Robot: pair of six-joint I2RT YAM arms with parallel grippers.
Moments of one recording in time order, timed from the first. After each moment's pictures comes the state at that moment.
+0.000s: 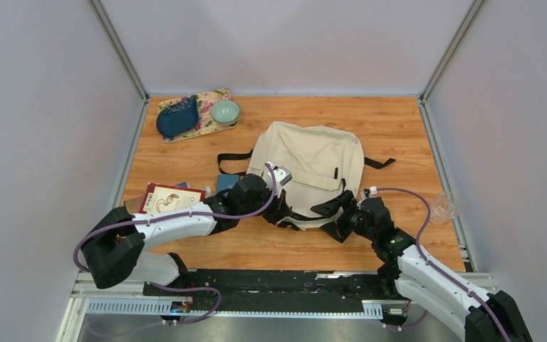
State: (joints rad) left arm -0.94 1.33 0.66 0.15 0.20 -0.33; right arm 0.55 0.74 0.18 0.05 -0.23 1.43
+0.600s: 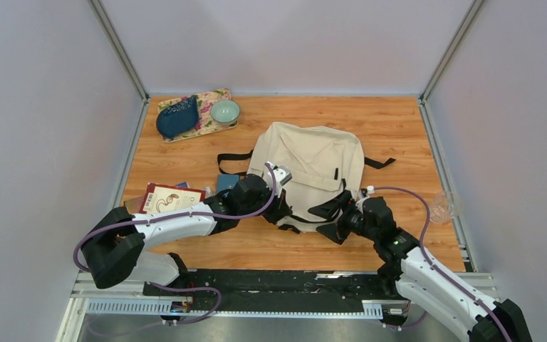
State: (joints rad) left arm -0.94 1.33 0.67 0.15 0.18 -0.33; right arm 0.56 0.65 0.21 -0.04 -0.31 1.46
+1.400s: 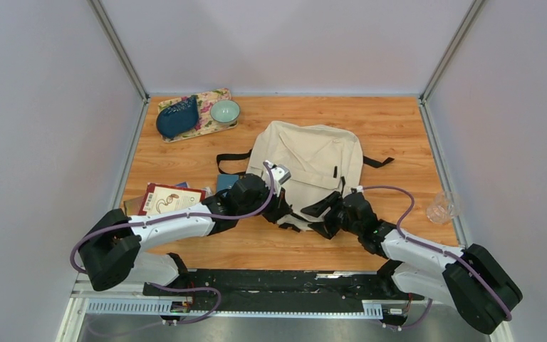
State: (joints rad) left arm -0.94 1.31 0.67 0.15 0.18 -0.34; right arm 0.65 1.04 0.23 0.22 -0.16 1.53
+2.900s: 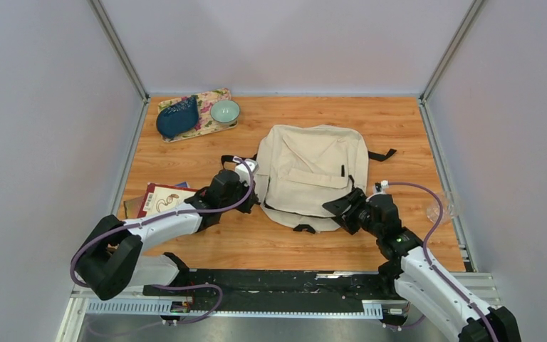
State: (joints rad) left arm -0.68 1.27 0.53 0.12 0.05 -0.23; right arm 0.43 0.66 0.21 -0.08 -0.17 1.22
